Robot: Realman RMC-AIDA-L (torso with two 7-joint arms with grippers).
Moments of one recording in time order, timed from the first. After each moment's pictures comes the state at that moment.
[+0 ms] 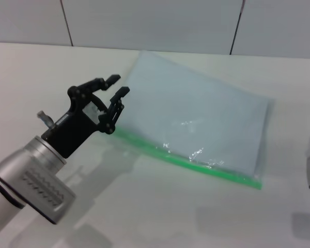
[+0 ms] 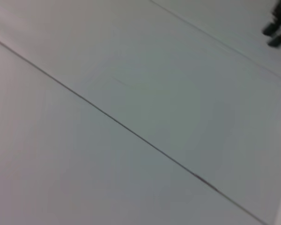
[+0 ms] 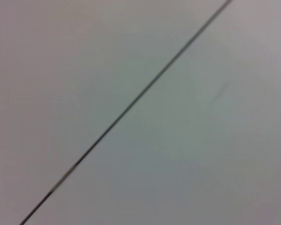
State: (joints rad) left arm -0.55 -2.04 0.55 -0.20 1.30 1.52 0.68; right arm 0.43 2.05 -2.80 -0.43 1.54 -1.35 -0.94
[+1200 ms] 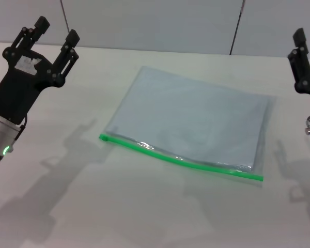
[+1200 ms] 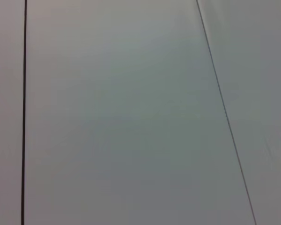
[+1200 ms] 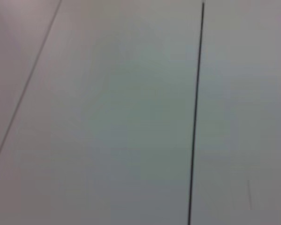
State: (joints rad) left arm -0.51 -2.03 0.35 -0.05 1.30 1.65 -0.27; right arm 0.44 2.04 -2.88 -0.49 1.34 -1.58 -0.35
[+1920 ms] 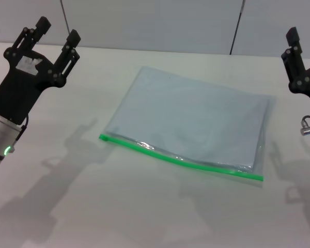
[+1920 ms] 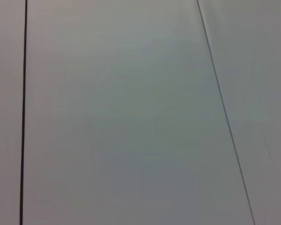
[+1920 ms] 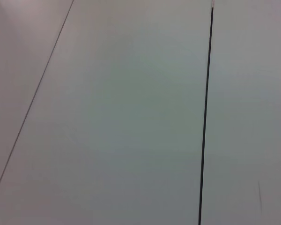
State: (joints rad) left arm -0.51 -2.03 0.35 -0.06 1.30 1.65 -0.27; right arm 0.45 2.04 -2.88 -0.50 1.32 -1.58 -0.35
